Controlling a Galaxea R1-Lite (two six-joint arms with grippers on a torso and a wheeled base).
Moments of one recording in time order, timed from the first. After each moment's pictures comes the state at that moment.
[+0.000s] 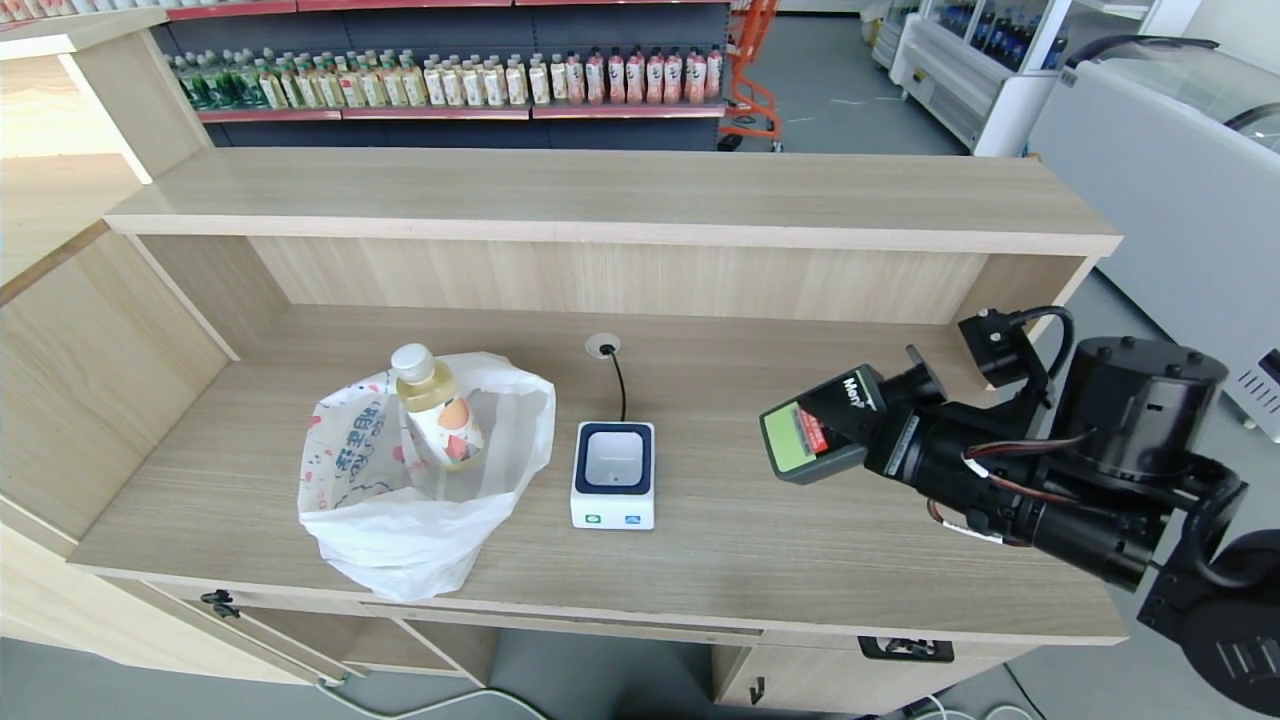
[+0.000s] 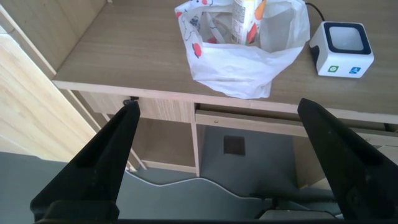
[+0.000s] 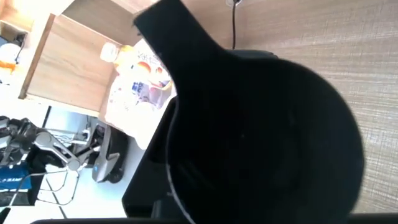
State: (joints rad) left arm 0.00 0.00 0.00 0.00 0.05 0.00; right arm 0.48 1.68 -0.57 -1.03 0.16 0.54
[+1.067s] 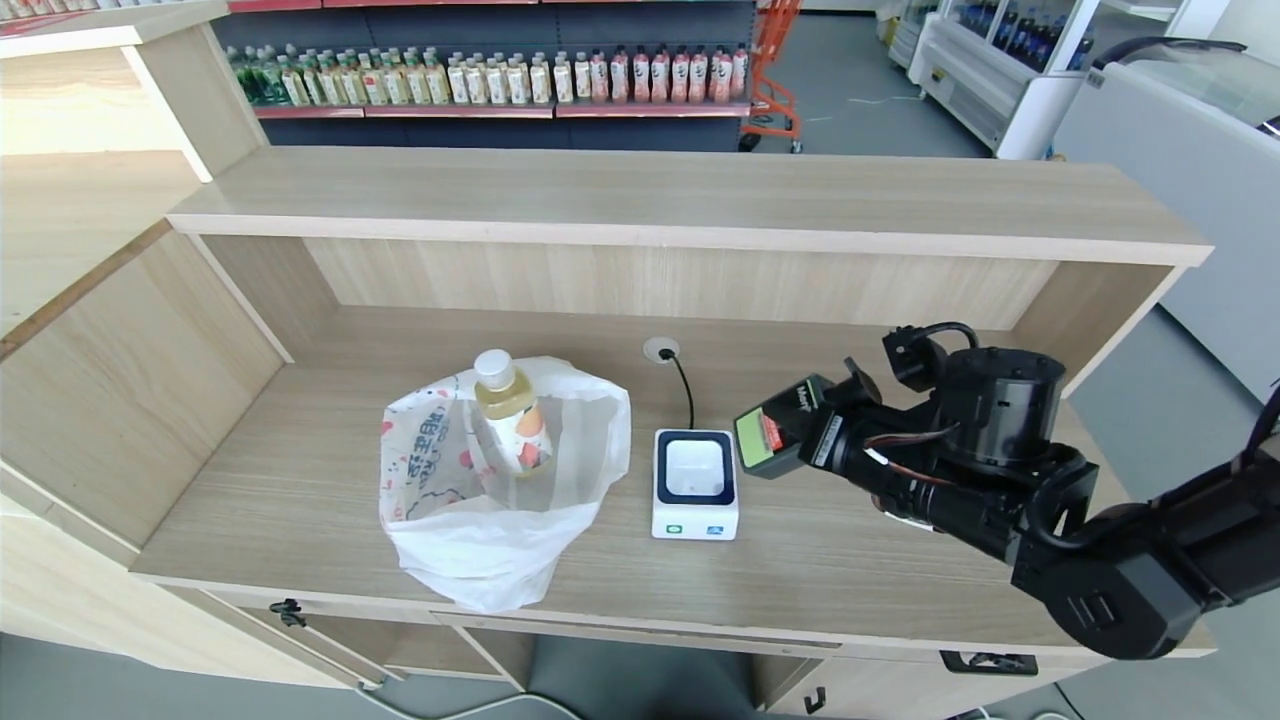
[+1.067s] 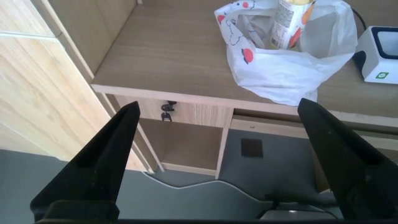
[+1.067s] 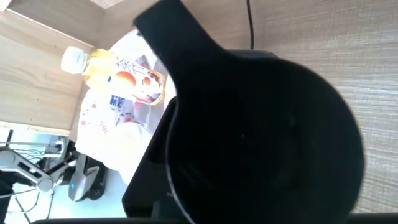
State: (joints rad) left arm 0.00 0.00 0.00 0.00 0.05 0.00; right arm 0.51 1.88 -0.71 -1.03 0.04 0.51
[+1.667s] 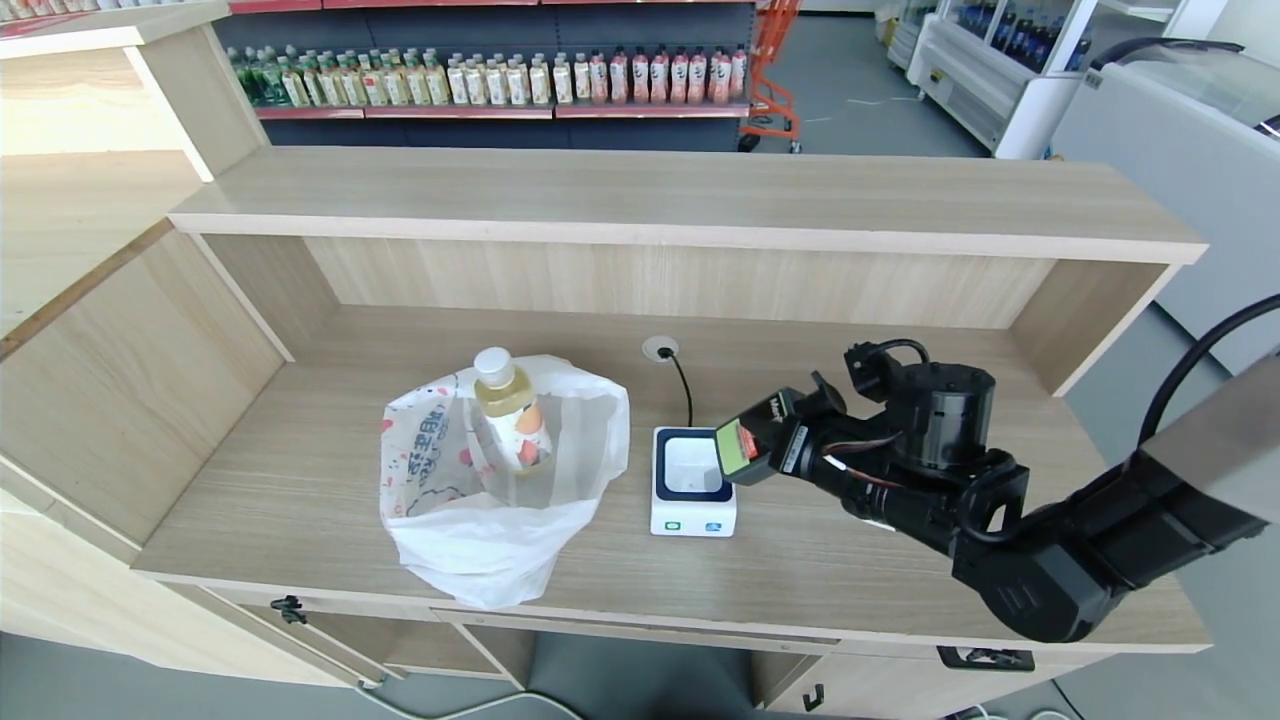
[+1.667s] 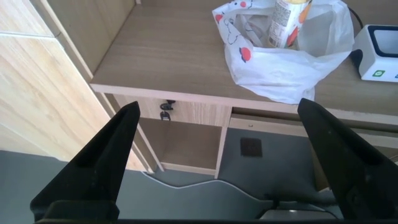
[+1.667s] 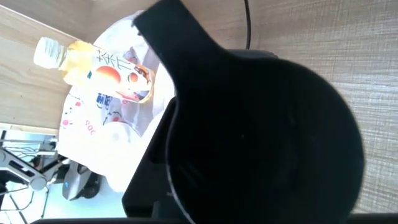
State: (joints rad) left arm 0.00 0.00 0.00 0.00 0.05 0.00; right arm 0.51 2.01 -0.78 -1.07 0.05 0.51
